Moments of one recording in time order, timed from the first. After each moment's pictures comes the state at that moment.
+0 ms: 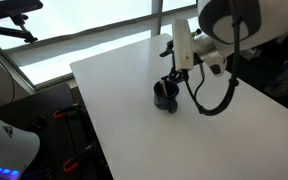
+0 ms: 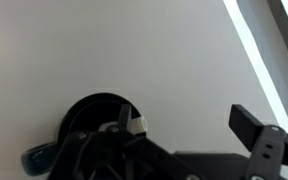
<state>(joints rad) -0.25 0.55 -0.06 -1.74 0.59 1.72 -0.23</state>
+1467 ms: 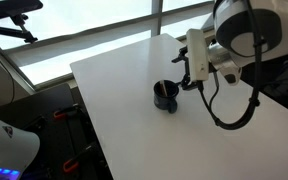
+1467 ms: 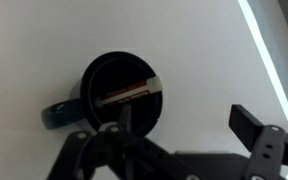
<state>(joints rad) -0.31 0.66 -0.05 -1.60 0.59 1.72 -0.25</state>
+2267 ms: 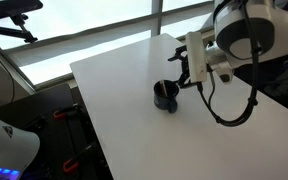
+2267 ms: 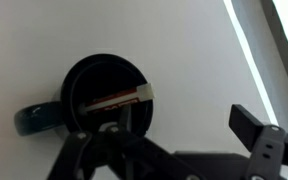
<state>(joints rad) -0.31 0.73 -0.02 -1.53 0.59 1.65 -0.29</state>
